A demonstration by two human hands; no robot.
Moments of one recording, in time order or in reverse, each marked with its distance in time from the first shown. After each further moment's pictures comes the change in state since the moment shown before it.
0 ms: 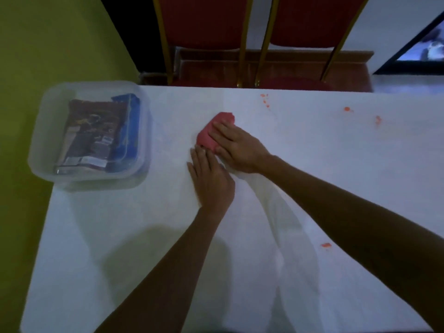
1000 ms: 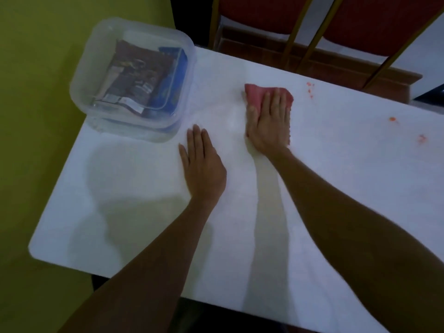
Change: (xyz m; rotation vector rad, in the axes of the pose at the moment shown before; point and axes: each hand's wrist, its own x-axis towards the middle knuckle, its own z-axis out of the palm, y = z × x) left_hand -0.033 -0.068 -0.008 0.122 0.154 -0.151; right_hand 0.024 -0.034 0.025 0.059 0.216 0.581
